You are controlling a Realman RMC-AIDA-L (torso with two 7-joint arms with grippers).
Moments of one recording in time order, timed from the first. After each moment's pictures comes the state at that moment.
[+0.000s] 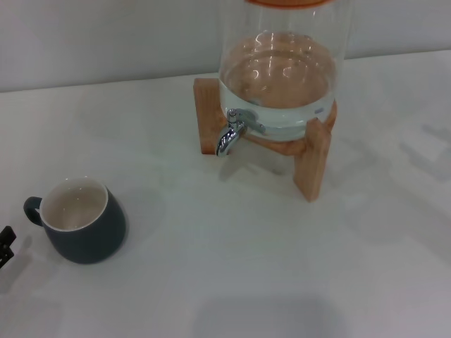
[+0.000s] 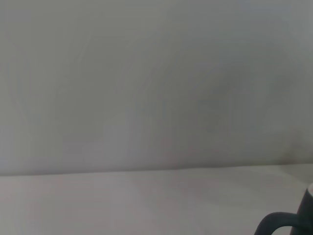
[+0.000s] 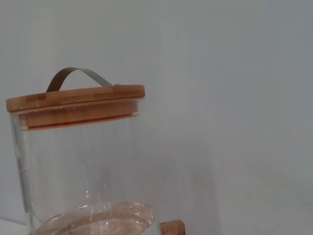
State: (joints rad) left arm -0.20 -2.08 0.54 0.31 -1.65 -1.28 2.39; right arm 0.20 2.00 -0.49 -0.90 1.55 1.54 -1.77
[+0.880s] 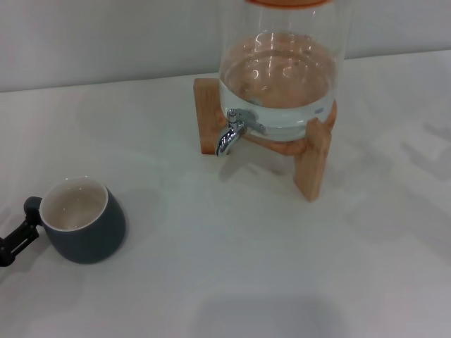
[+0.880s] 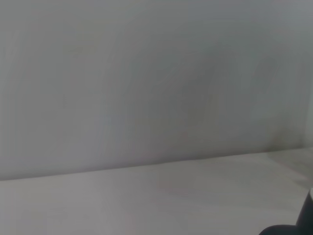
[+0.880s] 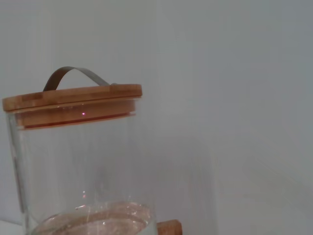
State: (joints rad) left arm -0.30 -2.08 0.54 0.29 -1.59 -1.20 2.38; right arm 0.20 2.00 -0.49 -0.89 1.55 1.53 -1.78
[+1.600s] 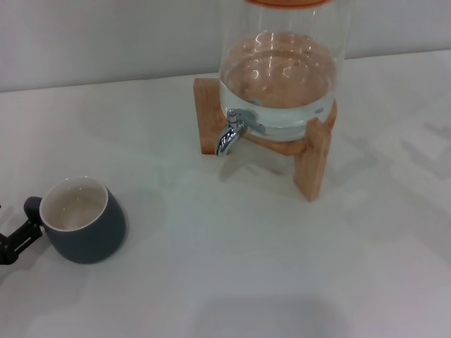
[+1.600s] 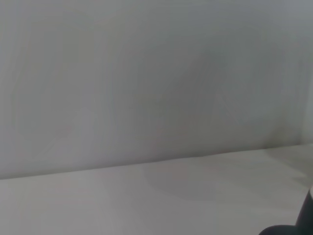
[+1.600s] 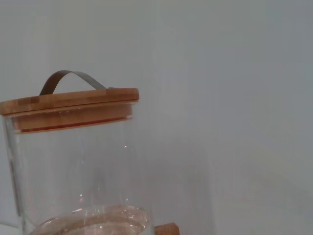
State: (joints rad) left arm -0.31 -2.08 0.54 0.29 -1.58 -1.18 2.38; right arm 0.21 2.00 -0.48 -0.89 1.55 1.53 -1.78
